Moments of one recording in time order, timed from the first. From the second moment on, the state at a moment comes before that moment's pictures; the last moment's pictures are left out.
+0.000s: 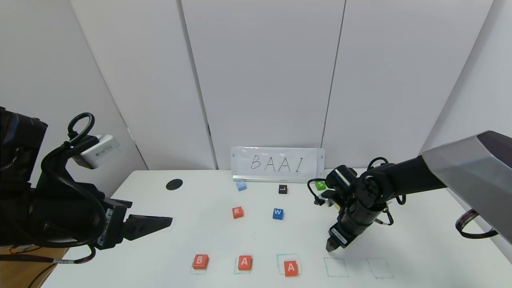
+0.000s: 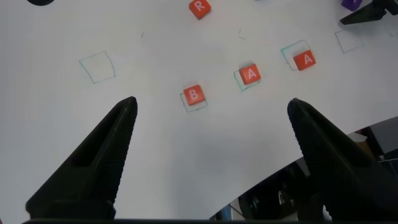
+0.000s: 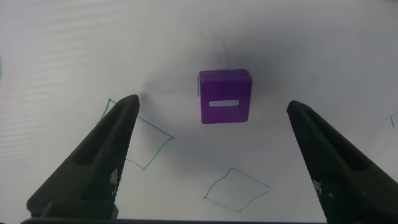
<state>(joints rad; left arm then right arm) -0.20 1.32 -0.94 0.35 -0.18 0.07 0.42 2.30 -1.46 0.49 -0.04 -0.18</state>
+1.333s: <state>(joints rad) -0.21 1.31 -0.93 0.35 -0.19 0.09 0.43 2.30 -1.46 0.49 -0.04 -0.17</state>
